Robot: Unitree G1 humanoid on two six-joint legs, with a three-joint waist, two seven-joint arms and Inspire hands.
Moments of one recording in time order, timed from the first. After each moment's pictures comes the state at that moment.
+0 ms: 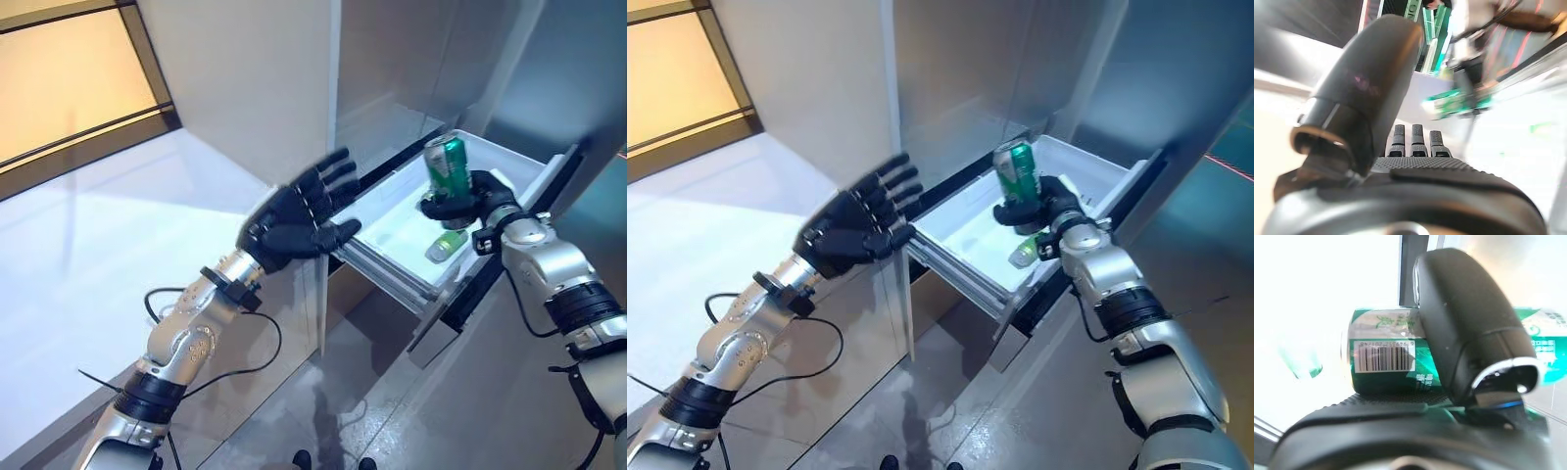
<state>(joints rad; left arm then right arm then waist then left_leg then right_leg) -0.29 0.53 -0.27 -0.11 -0.99 0.20 -0.32 -0.87 -0.79 0.44 0.58 0.51 0.34 -0.12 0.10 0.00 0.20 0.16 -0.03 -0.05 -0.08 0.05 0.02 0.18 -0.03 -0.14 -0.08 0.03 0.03</state>
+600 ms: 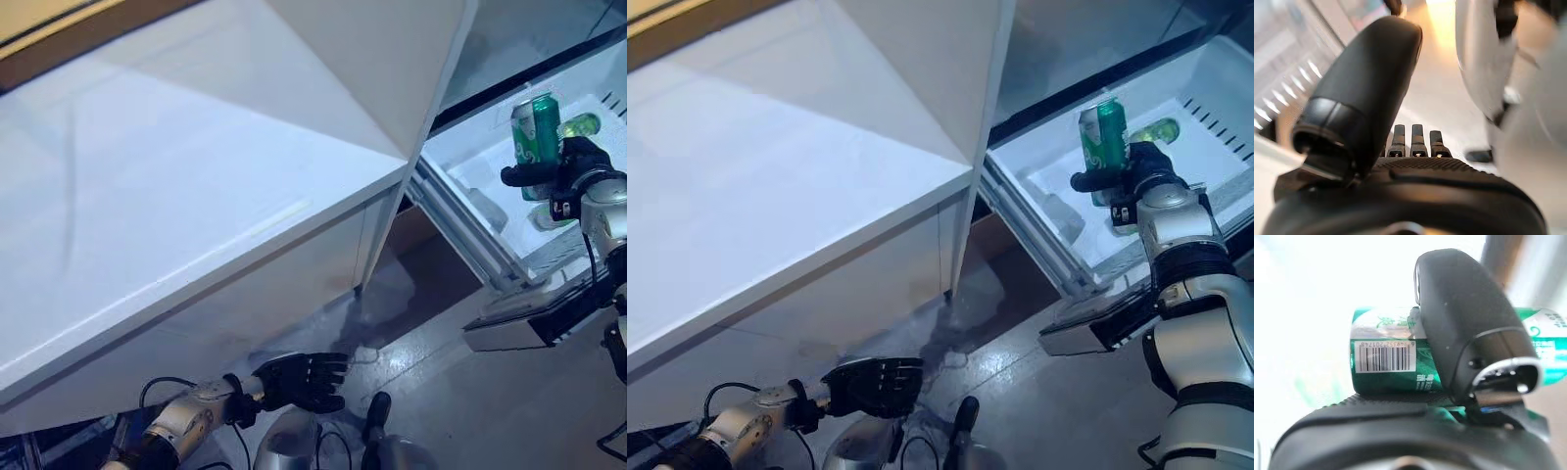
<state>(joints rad) -0.12 0.59 -0.58 0.38 -0.68 0.23 -0.42 -1.11 -0.88 0.50 1.01 0.43 0.30 0.00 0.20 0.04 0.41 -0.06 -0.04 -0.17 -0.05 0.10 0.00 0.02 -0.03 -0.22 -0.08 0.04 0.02</state>
